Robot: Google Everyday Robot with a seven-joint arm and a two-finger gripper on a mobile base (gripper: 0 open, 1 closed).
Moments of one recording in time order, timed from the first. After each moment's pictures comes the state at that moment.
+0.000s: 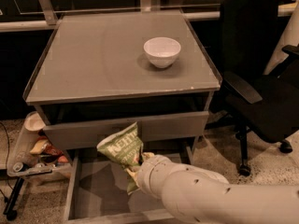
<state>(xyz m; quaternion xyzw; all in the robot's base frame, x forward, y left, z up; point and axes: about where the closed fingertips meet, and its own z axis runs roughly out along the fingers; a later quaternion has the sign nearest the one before) 0.431 0.024 0.675 -0.36 0.84 0.11 0.40</state>
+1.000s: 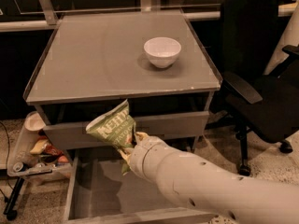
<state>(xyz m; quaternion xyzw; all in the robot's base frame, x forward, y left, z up) 0.456 0.035 0.747 -0.39 0.79 0.07 0.46</state>
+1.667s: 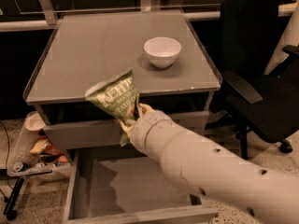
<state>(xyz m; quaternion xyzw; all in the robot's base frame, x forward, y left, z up) 0.488 0.029 0.826 -0.35 0.76 0.05 0.54</state>
